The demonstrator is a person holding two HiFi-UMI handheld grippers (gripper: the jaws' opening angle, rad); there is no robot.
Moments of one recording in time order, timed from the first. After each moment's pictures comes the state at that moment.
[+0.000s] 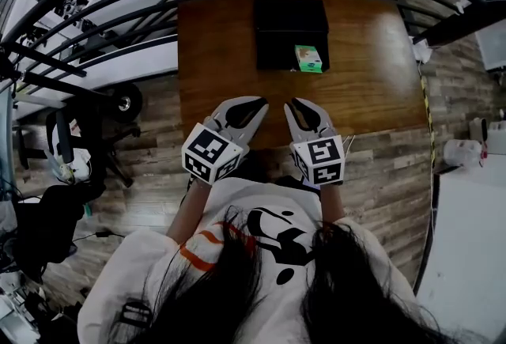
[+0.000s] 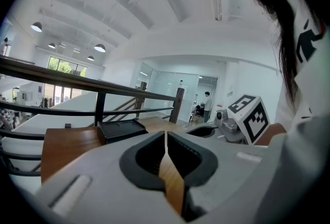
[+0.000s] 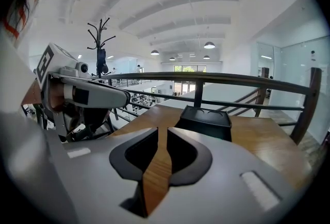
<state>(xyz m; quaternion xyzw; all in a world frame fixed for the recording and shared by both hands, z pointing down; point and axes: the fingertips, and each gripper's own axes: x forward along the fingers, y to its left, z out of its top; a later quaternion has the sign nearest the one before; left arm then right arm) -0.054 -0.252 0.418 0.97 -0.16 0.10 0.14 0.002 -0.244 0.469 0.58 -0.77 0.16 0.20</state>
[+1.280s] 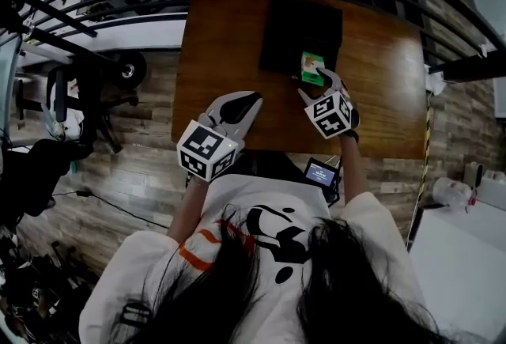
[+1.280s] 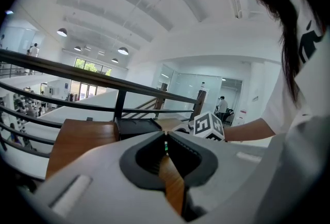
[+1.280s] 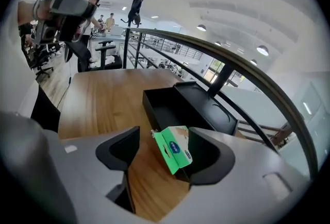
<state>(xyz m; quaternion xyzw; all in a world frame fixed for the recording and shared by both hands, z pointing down) -0.022 -0.271 0.434 0.94 -0.28 0.09 0.18 0.116 -0.331 0.579 0.41 -0.79 0.04 0.45</state>
